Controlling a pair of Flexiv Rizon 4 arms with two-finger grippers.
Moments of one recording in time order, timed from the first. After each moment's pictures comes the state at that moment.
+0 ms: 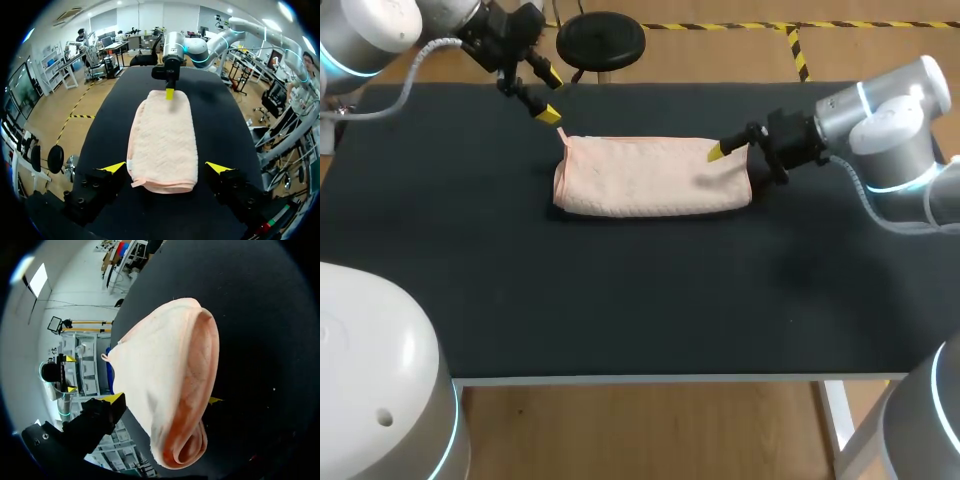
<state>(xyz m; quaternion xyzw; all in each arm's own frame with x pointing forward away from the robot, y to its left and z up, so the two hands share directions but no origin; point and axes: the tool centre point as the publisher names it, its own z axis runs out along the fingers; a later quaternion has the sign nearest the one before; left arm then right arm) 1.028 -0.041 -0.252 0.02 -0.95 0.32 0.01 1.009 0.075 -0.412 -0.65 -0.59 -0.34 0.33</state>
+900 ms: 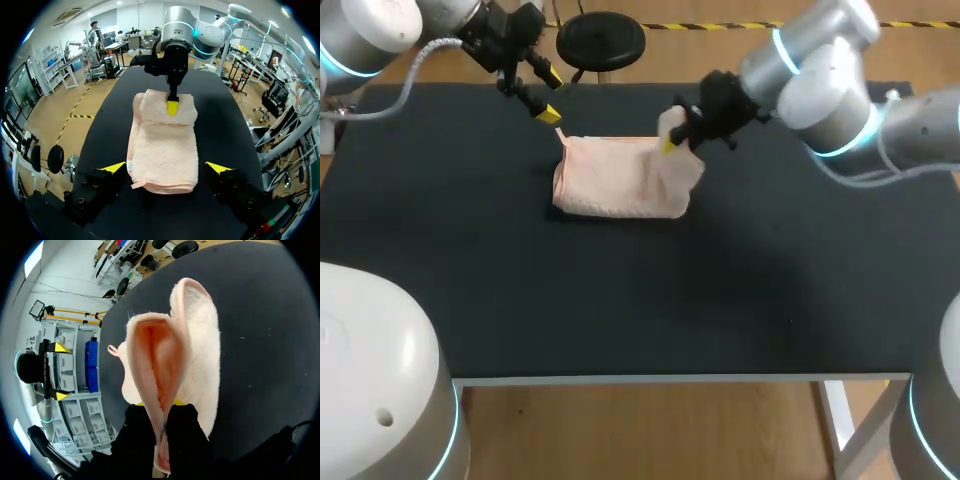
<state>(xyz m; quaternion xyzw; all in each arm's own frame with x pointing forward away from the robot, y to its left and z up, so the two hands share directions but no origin) 1.028 -0.041 -0.252 0.02 -0.95 0.32 0.01 1.007 0.194 -0.351 -0.66 -0.66 -0.27 0.25</state>
